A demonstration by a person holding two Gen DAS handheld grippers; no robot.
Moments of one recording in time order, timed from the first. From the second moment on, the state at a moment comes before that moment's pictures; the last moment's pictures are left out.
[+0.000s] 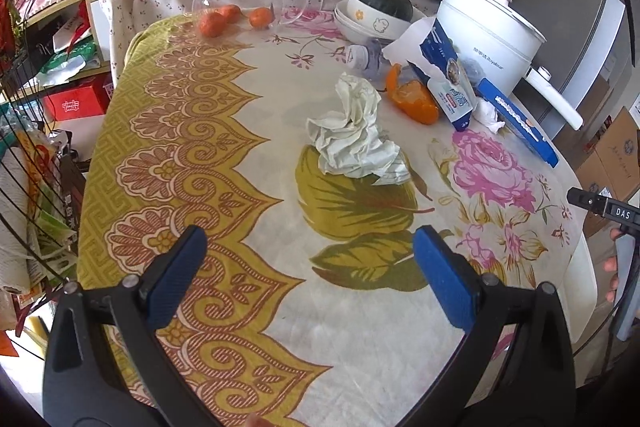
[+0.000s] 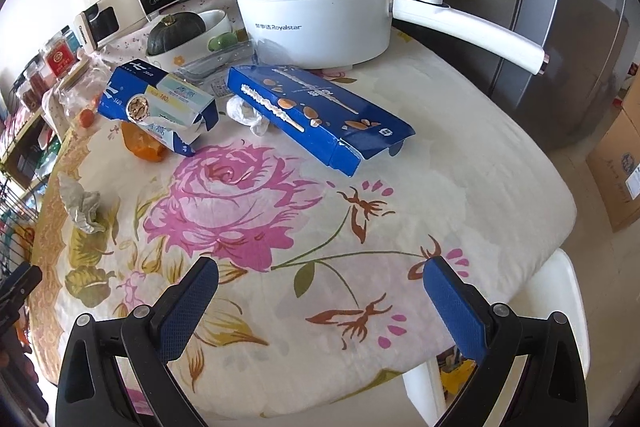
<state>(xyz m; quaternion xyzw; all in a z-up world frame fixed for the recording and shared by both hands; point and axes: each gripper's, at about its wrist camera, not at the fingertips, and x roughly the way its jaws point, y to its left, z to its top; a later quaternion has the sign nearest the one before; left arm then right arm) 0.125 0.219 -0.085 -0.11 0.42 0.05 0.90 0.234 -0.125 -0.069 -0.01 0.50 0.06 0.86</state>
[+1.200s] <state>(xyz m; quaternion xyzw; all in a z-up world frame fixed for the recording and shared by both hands) 0.206 0.203 -0.104 -0.17 0.42 0.04 0.89 0.316 -0.100 -0.080 -0.20 0.43 0.07 0.88</state>
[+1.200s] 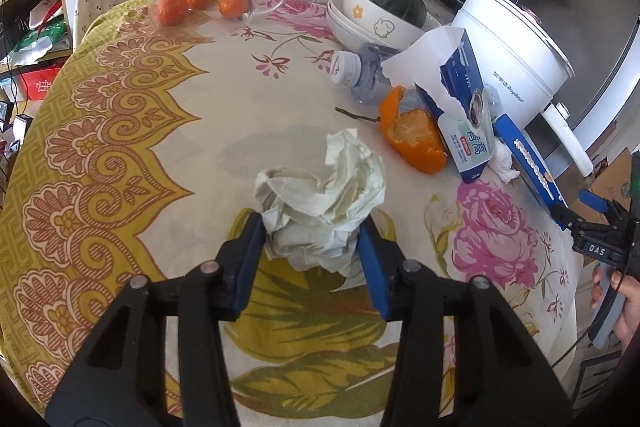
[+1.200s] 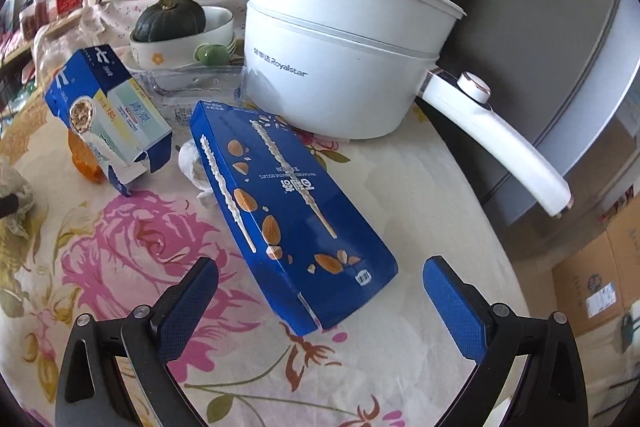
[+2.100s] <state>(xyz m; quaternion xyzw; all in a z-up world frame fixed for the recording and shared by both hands) 0.175 0.181 -0.077 -0.18 0.43 0.00 0.88 0.307 -0.092 -0.045 -0.15 0.44 0.09 0.88</state>
